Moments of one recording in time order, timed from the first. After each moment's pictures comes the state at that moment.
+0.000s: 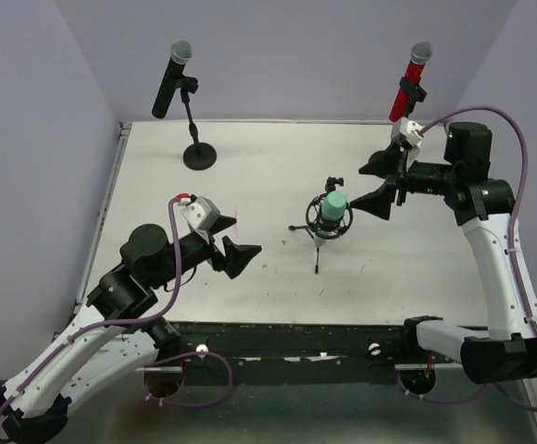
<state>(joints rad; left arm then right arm) -0.77 0.61 0.81 -0.27 0.20 -0.19 0.10 1.18 1.45 -0.79 -1.11 -0.46</state>
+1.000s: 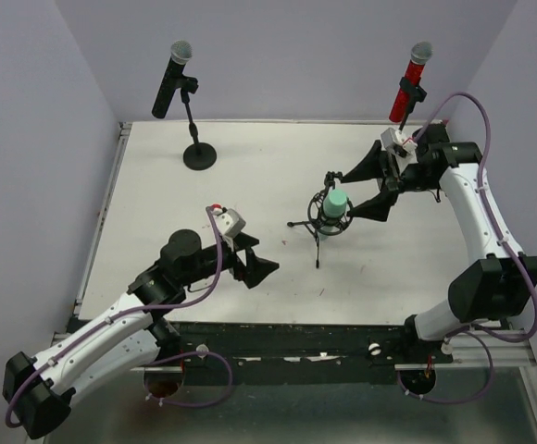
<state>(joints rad) -0.77 0.68 0.51 0.03 0.32 -0.28 0.05 1.53 1.52 -1.35 -1.50 -1.32</state>
